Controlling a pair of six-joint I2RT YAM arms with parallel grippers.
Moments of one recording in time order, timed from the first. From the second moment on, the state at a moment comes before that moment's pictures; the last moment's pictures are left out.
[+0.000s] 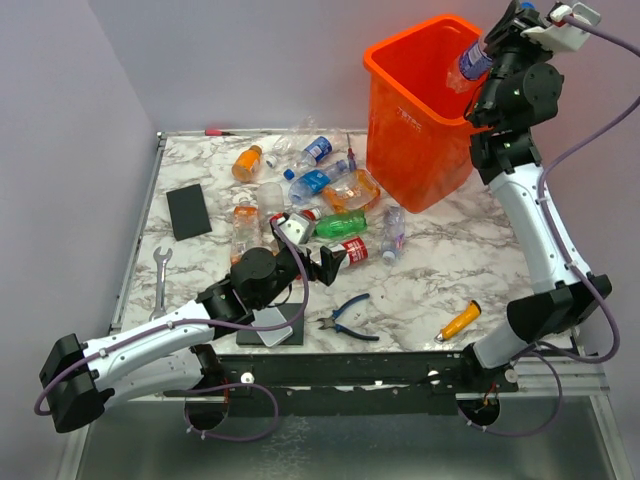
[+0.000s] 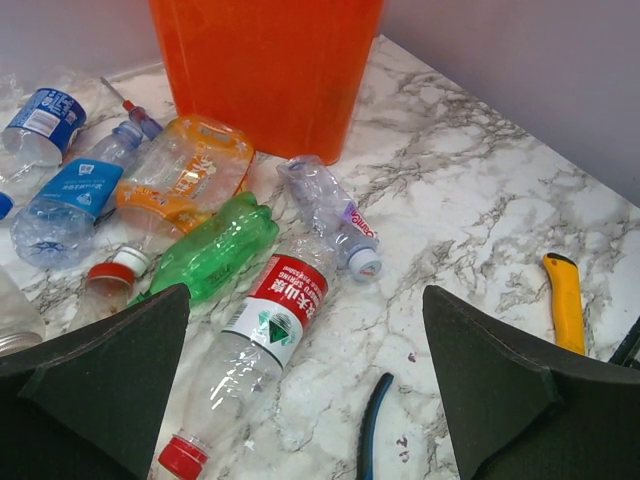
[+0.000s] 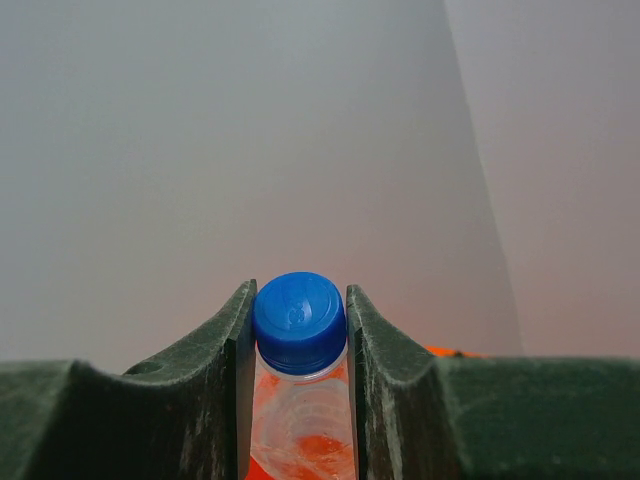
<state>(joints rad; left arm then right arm) -0.99 0.92 0.61 0.27 -0.27 -0.15 0.33 1.57 1.85 0.43 0.65 -0.10</state>
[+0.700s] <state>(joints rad) -1.00 0.96 0.61 0.25 -0.30 -0.13 0.20 1.81 1.89 0.17 0.62 0.08</state>
